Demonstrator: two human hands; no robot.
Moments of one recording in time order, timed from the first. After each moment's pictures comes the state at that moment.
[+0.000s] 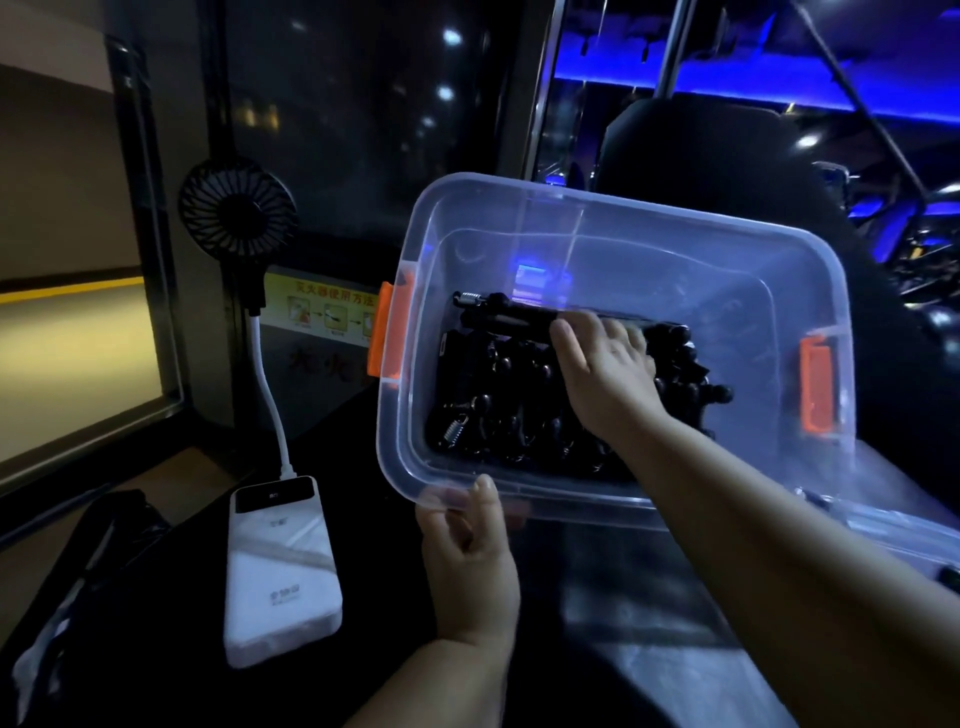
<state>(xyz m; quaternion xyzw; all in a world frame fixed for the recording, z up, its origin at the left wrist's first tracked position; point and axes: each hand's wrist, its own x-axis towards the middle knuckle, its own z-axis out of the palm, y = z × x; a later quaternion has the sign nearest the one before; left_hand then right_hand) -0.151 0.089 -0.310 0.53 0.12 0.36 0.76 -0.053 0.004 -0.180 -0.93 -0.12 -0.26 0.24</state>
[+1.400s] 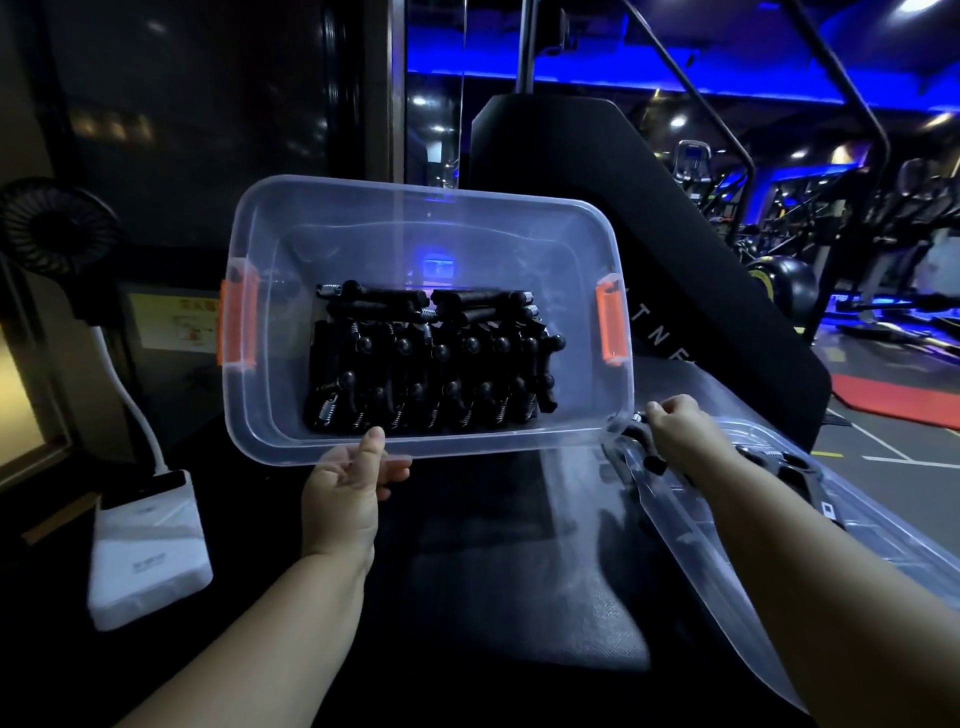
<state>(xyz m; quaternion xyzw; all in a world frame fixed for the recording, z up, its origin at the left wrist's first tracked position) -0.161 0.079 -0.297 0.60 0.03 0.26 0.76 -0.092 -0.248 -0.255 -0.91 0.20 -0.15 0.32</state>
